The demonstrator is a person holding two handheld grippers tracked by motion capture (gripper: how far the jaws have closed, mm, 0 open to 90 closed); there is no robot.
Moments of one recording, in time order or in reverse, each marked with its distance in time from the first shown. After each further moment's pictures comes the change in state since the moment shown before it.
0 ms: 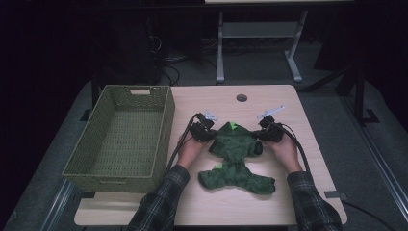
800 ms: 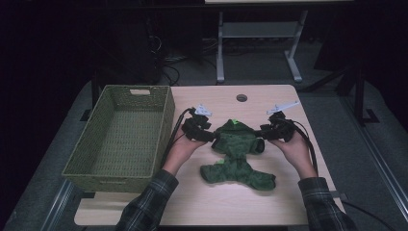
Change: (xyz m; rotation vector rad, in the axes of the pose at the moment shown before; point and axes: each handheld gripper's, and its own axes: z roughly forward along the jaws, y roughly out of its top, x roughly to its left) left arm -0.018 0.007 -0.083 -0.075 -0.114 -0.024; right arm 0.018 0.005 -0.063 -0.068 0.033 0.022
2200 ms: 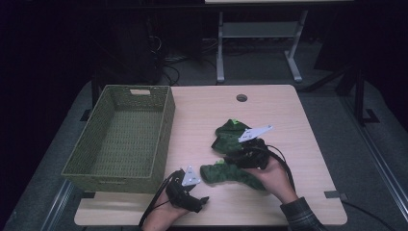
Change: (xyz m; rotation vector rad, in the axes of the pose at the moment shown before) left arm -0.089 -0.144 -0.040 0.087 0.004 0.102; right arm 0.123 -0.013 0.003 -0.040 0.249 -0.151
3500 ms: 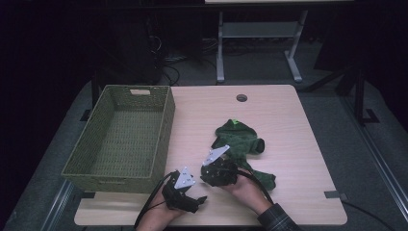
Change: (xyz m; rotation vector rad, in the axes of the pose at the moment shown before) left arm 0.005 -0.011 -0.001 -0.076 -0.016 0.004; right arm 0.052 -0.004 0.084 0.166 -0.025 -0.204
